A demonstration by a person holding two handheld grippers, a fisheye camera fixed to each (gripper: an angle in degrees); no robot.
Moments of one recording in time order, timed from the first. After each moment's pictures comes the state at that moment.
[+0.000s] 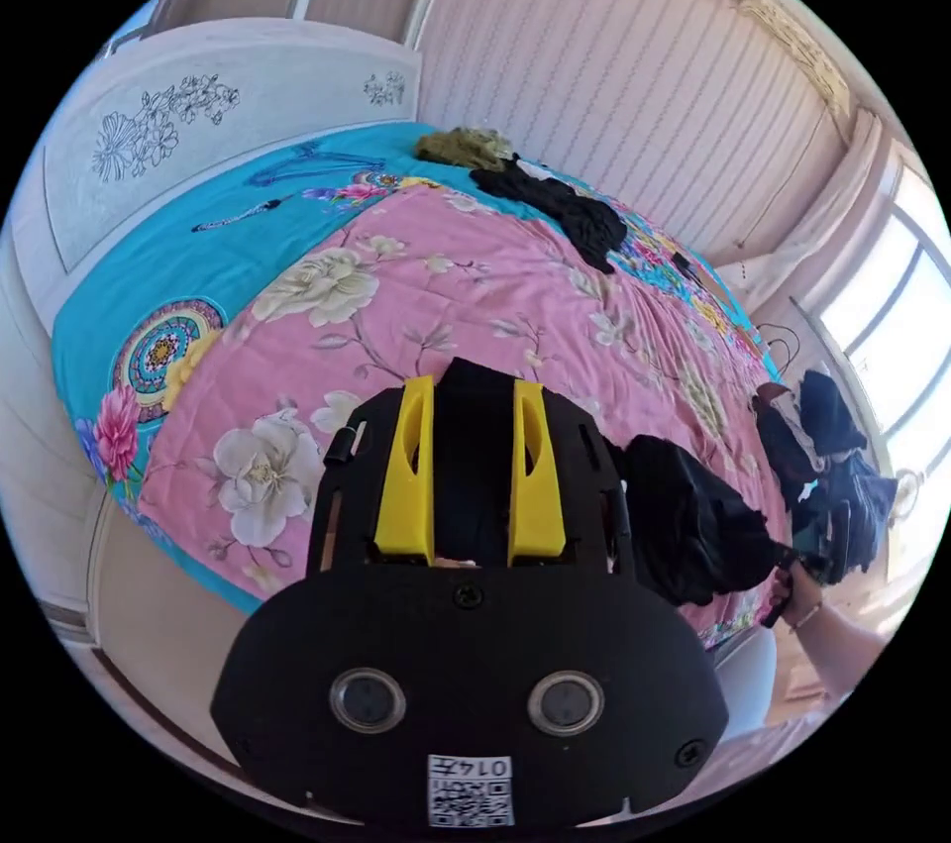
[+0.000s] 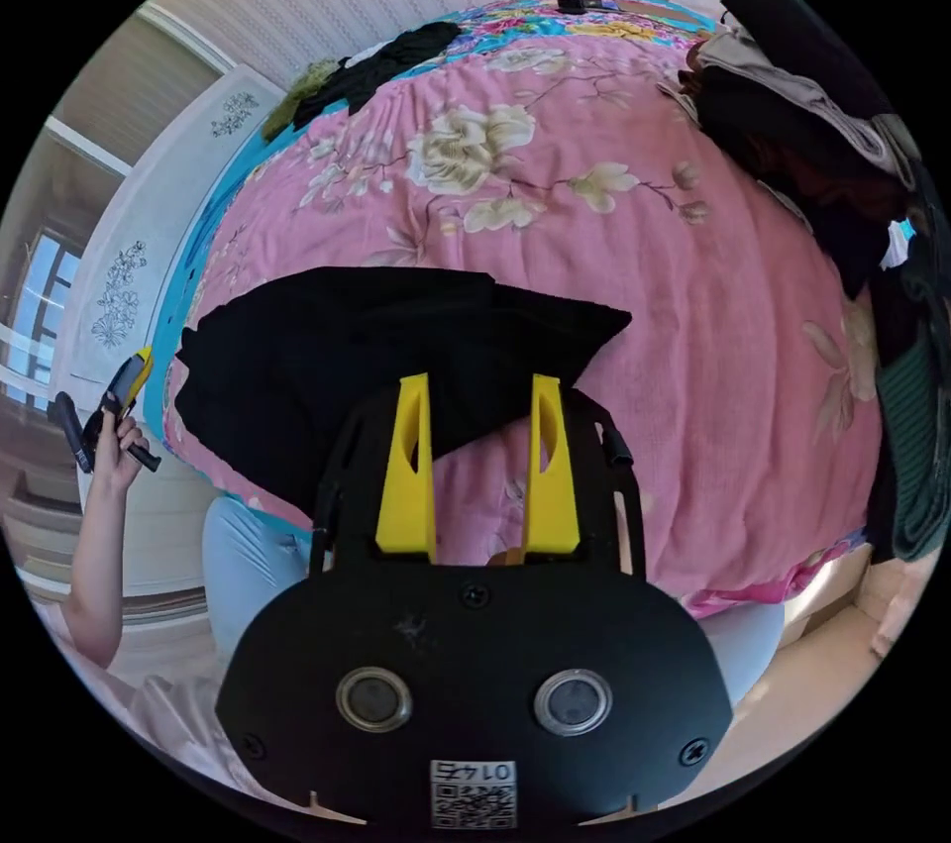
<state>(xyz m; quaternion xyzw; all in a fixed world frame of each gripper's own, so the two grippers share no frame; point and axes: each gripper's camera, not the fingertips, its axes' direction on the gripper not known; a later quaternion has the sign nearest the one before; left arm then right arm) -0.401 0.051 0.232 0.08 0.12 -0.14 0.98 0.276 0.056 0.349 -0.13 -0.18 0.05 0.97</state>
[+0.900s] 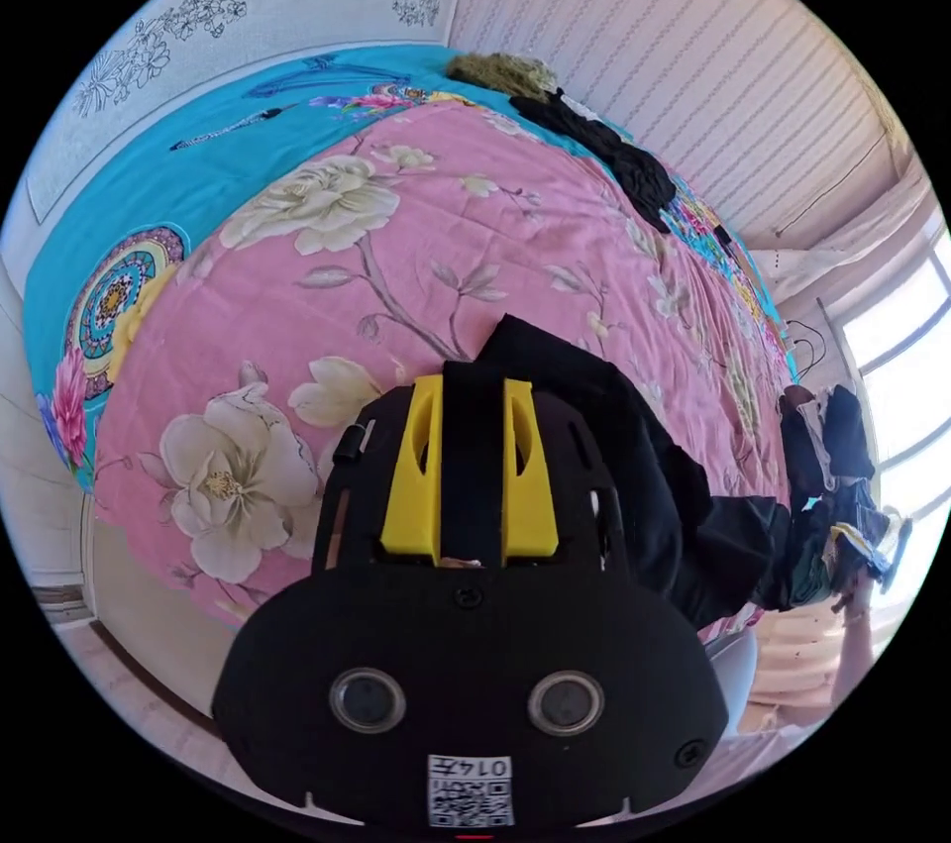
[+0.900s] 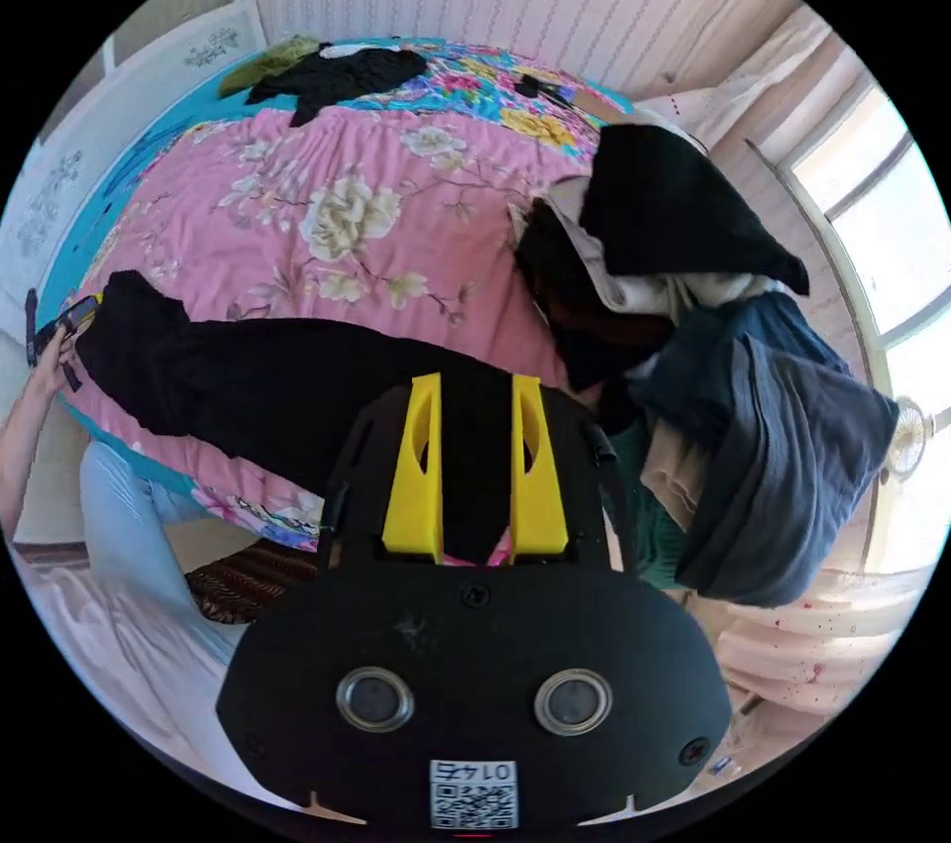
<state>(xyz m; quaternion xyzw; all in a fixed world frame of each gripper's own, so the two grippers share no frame) -0.496 0.093 0.299 -0.03 0.12 -0.13 0.98 0.208 -0.058 0.270 -0.07 0.03 -0.10 0.99</state>
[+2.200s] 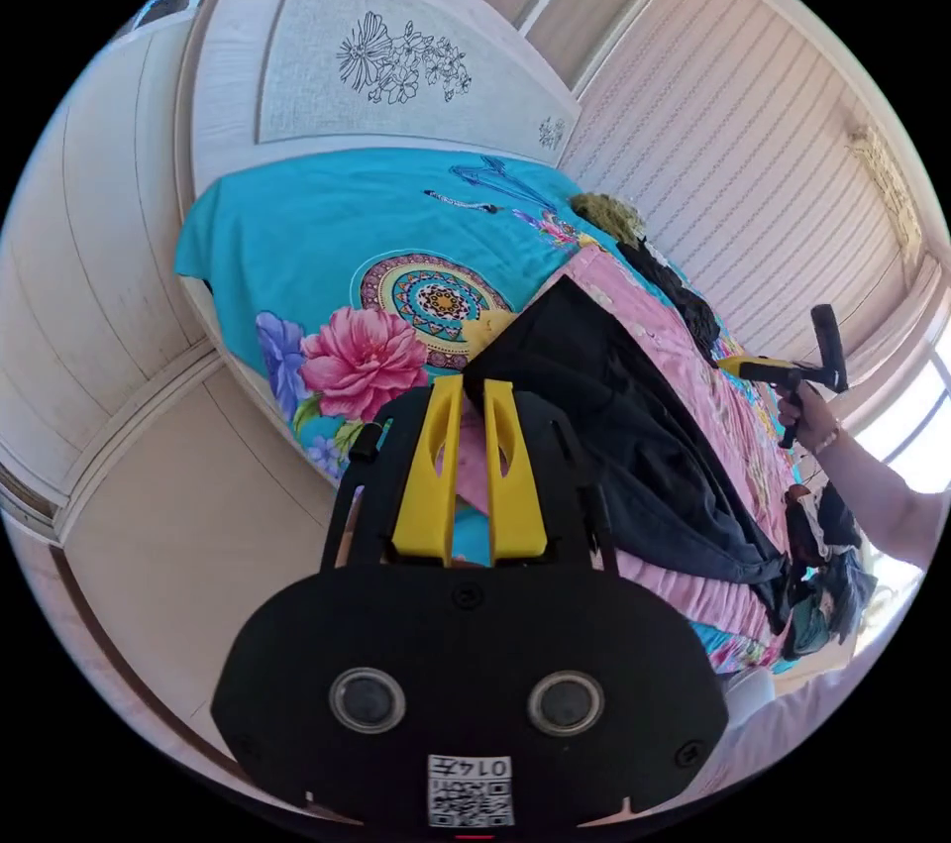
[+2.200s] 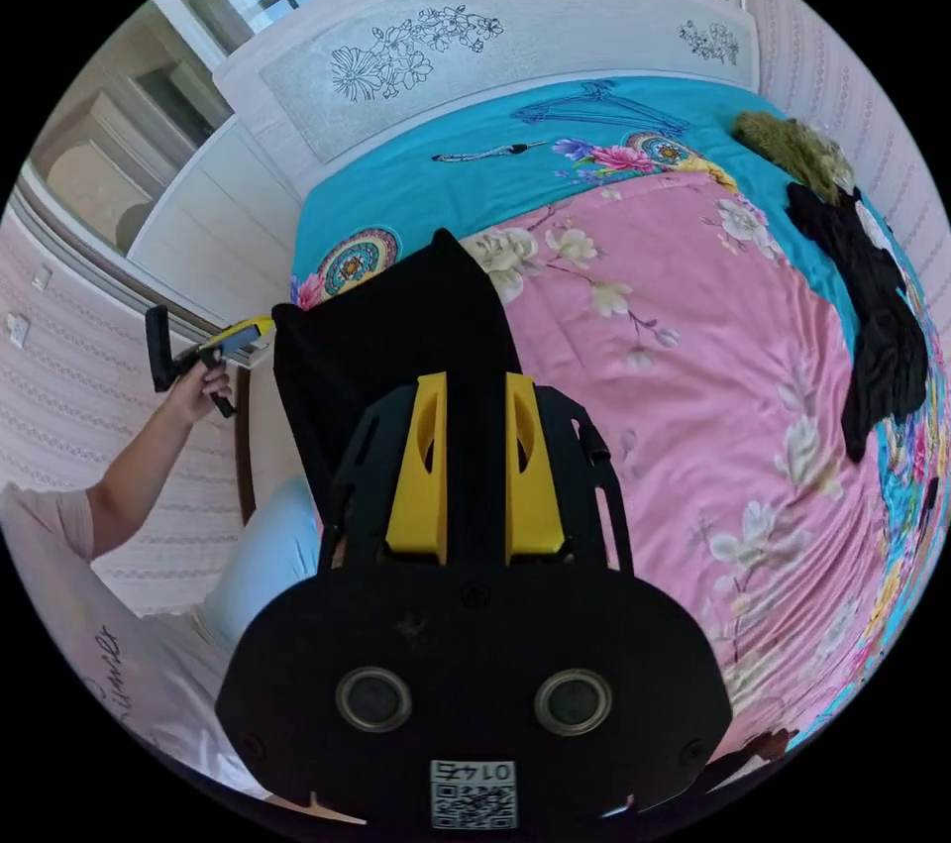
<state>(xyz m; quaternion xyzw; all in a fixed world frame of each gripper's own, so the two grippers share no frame) -0.717 0.263 0.186 0.12 0.05 -0.24 0.96 -0.197 -0.226 0.359 -0.08 -0.29 -0.43 0.85</state>
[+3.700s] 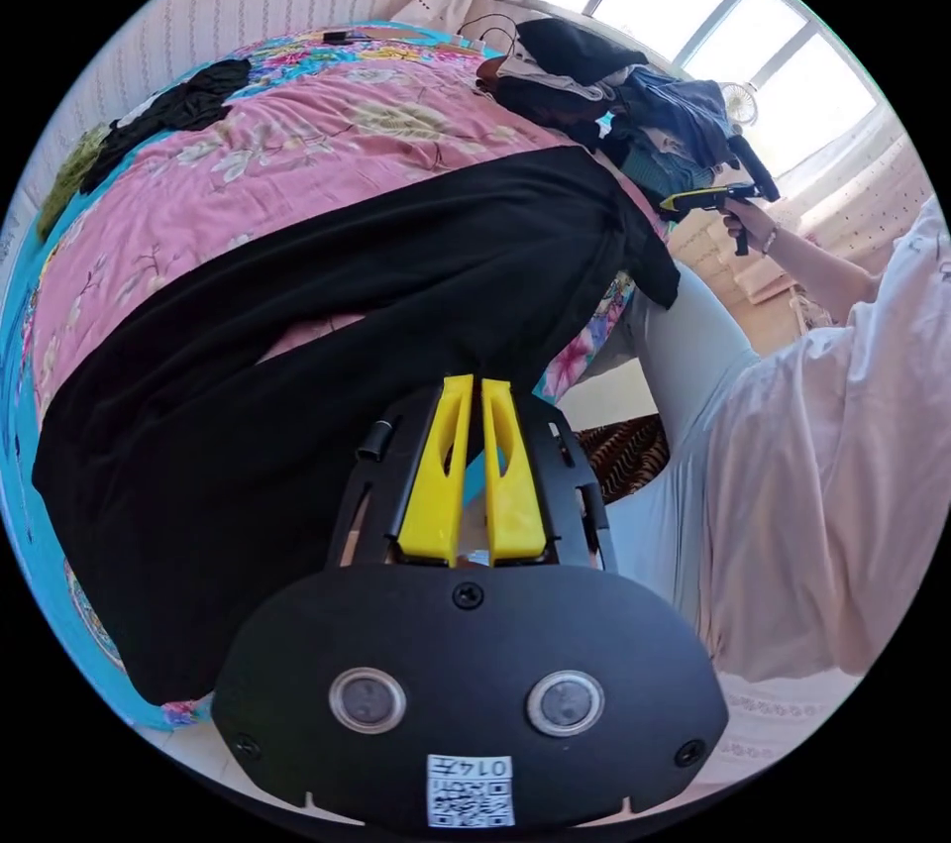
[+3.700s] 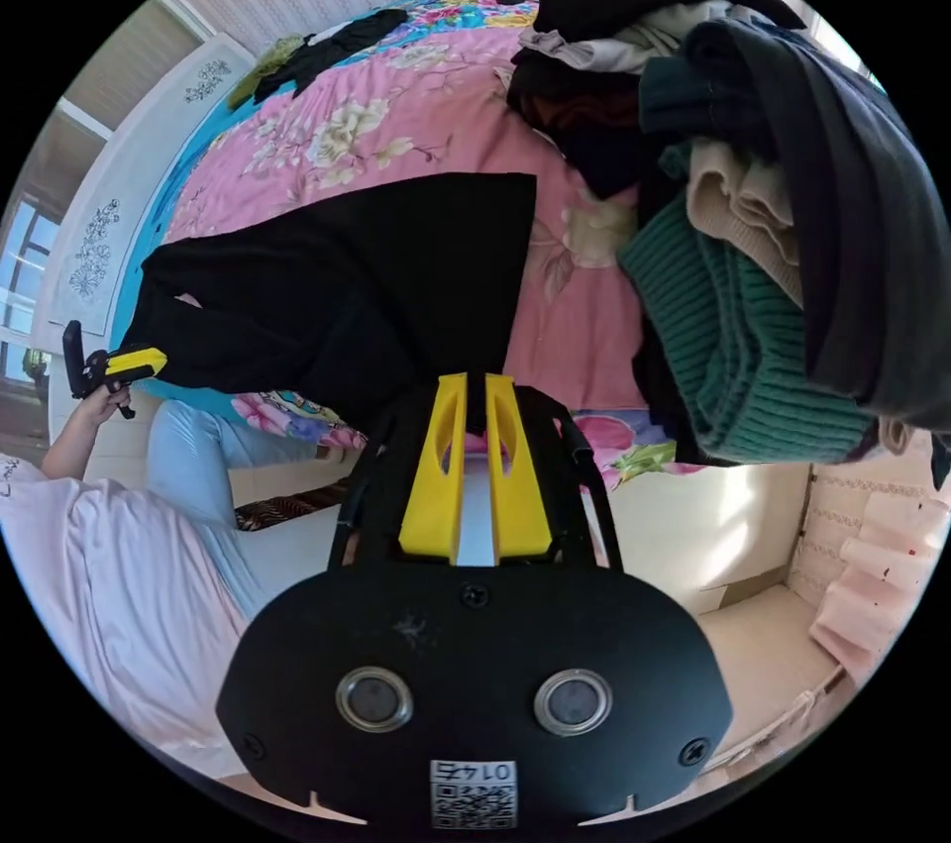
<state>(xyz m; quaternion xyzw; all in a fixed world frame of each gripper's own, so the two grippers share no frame) -0.228 0.103 0.241 -0.12 0.27 0.37 0.88 0.502 0.152 0.256 -0.14 -0.09 0.03 0.98</state>
